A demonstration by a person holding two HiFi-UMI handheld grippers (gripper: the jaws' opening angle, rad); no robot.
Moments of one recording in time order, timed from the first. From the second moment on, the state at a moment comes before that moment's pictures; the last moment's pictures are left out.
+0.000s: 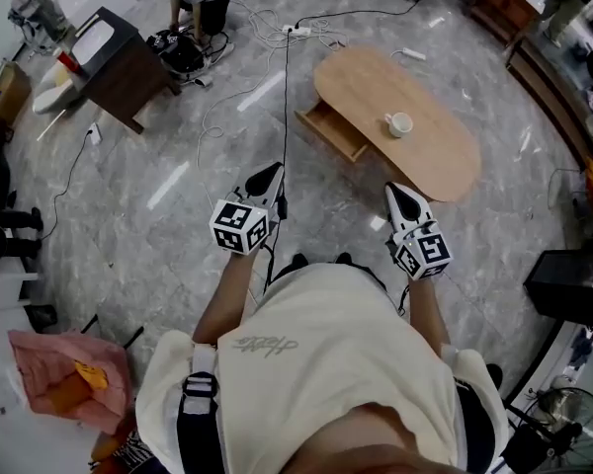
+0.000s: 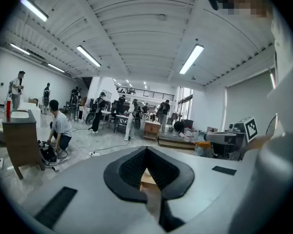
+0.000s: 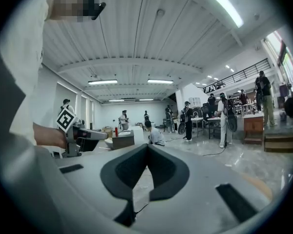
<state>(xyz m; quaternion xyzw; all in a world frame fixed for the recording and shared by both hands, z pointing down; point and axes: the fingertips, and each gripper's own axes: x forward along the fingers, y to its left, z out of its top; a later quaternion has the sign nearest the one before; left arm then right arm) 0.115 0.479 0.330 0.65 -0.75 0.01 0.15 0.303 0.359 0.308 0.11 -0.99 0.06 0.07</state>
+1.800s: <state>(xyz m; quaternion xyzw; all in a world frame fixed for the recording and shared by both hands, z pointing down) -0.084 0.284 0.387 0.61 -0.76 0.04 0.21 0.051 0.134 0.395 0.06 -0.99 0.13 0.08</state>
